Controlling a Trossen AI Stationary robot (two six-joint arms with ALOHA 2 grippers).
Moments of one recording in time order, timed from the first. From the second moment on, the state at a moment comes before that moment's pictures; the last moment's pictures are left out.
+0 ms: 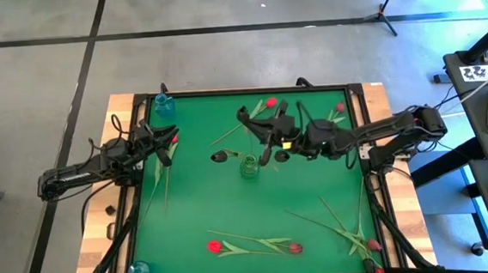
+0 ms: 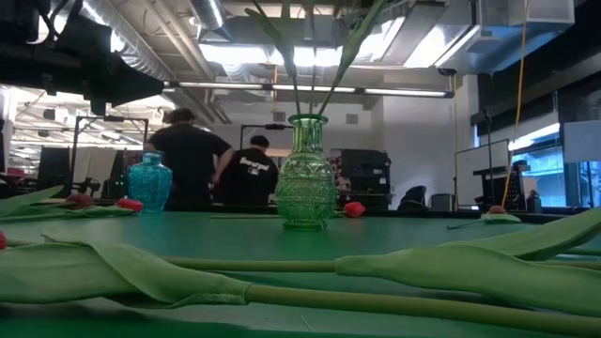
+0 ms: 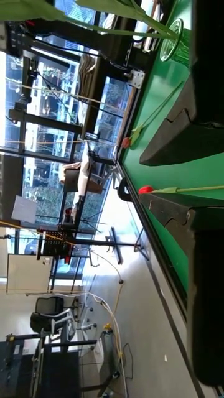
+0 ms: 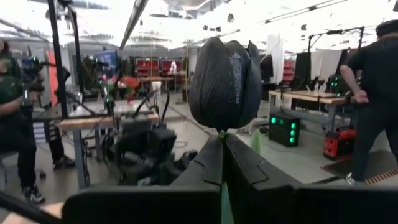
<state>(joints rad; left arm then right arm) 0.21 0.00 0.06 -0.01 -0.41 -0.12 0.11 1.50 1.07 0.66 0.45 -0.09</state>
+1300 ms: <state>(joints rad) 0.21 0.00 0.06 -0.01 -0.41 -0.12 0.18 1.46 1.07 0.39 0.43 -0.01</state>
